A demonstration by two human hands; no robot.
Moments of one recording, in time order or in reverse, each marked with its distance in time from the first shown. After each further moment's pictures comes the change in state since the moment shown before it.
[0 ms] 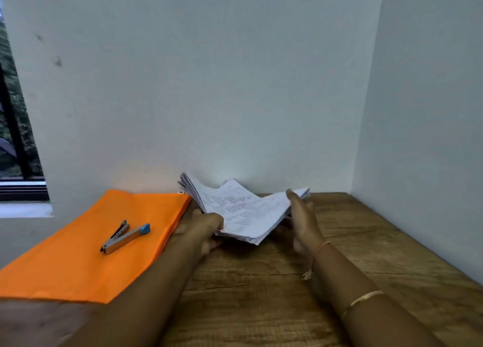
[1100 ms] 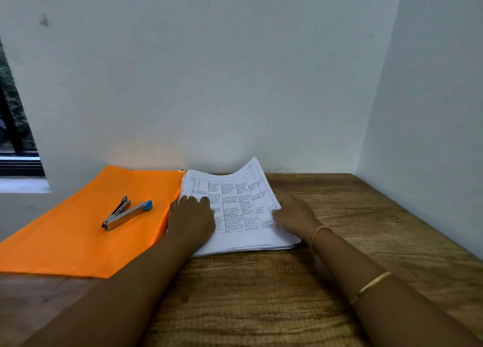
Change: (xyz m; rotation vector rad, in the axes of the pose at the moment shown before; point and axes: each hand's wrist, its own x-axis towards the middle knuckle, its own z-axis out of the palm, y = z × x) left_hand 0.005 -0.024 -0.043 1.688 0.191 0.549; right_hand -0.008 0.017 0.006 -1.236 -0.208 -0.162
